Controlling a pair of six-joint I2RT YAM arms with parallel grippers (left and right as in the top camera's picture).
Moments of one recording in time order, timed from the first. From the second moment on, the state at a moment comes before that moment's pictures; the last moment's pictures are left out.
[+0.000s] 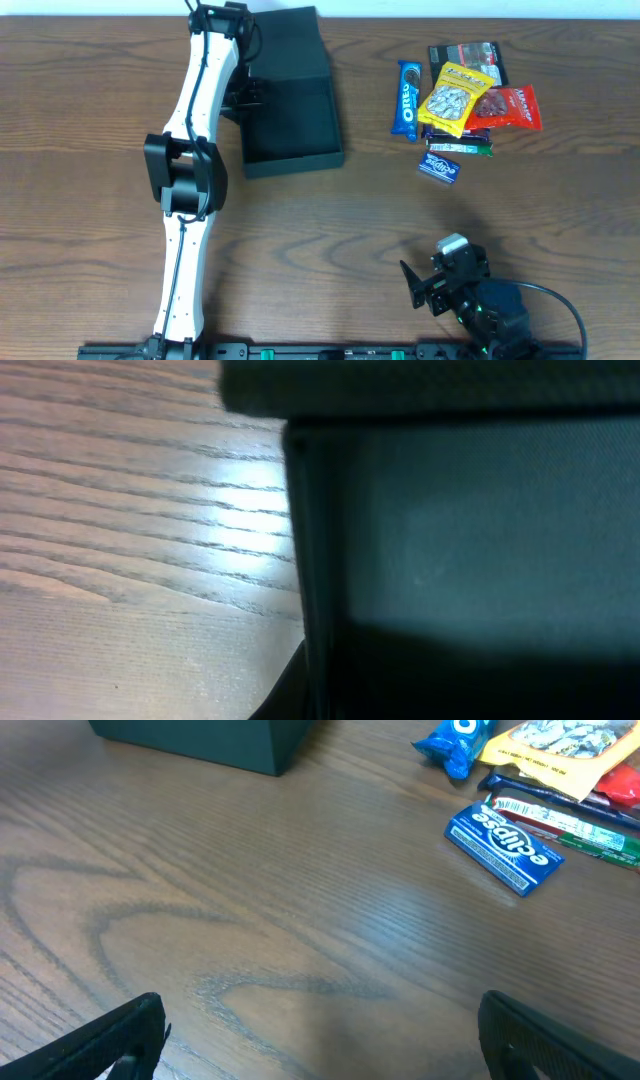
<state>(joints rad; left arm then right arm) -0.17 2.63 2.60 -1.65 0.01 -0.23 0.41 0.01 0.16 -0.68 -0.03 -0.02</state>
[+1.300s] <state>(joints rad) -0.24 2.37 2.17 -1.56 0.04 -0.21 0.41 0.01 0.16 -0.68 -0.03 -0.02</state>
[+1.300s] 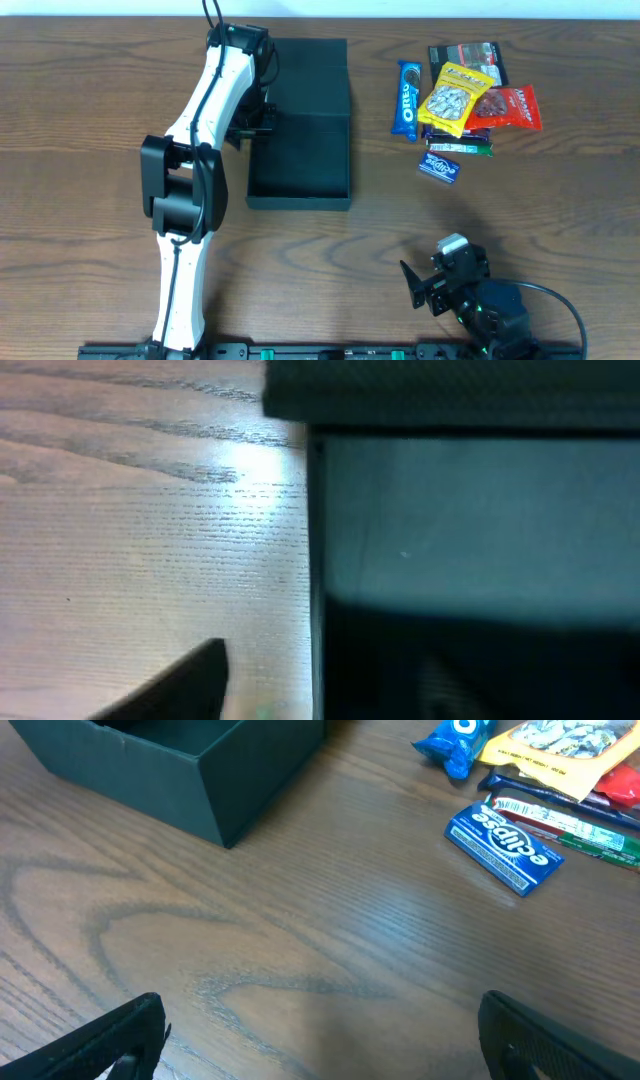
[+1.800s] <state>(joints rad) -0.24 2.21 2.28 -1.37 0.11 -0.17 0.41 0.01 0.16 -0.68 -0.03 -0.02</state>
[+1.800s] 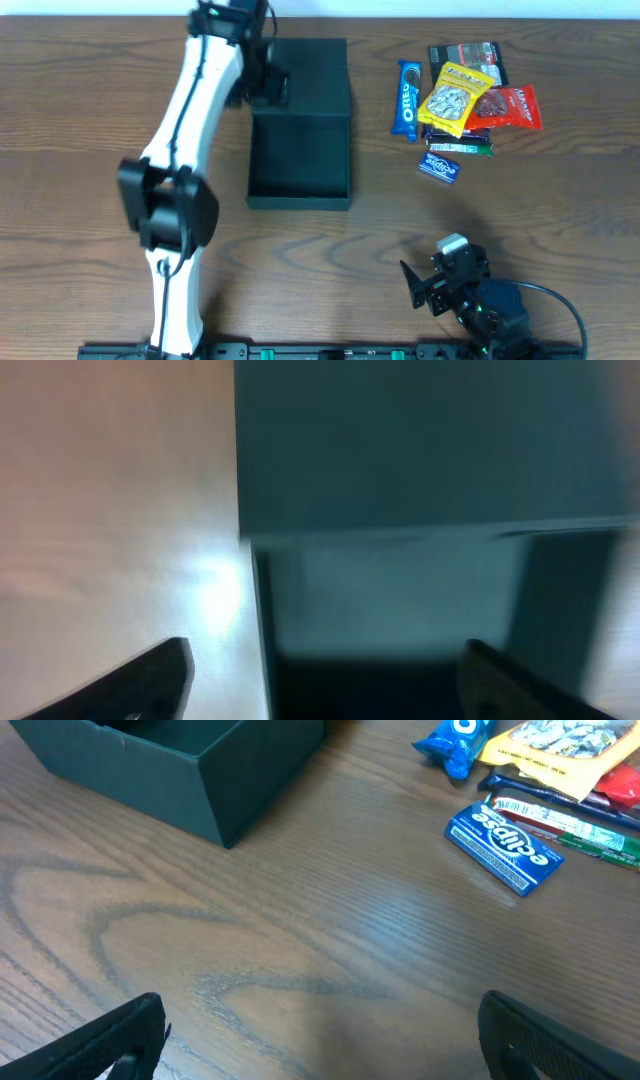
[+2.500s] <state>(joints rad) -0.14 2.03 2.38 -1.00 0.13 0.04 0.41 0.01 0.15 -0.41 -0.02 0.00</state>
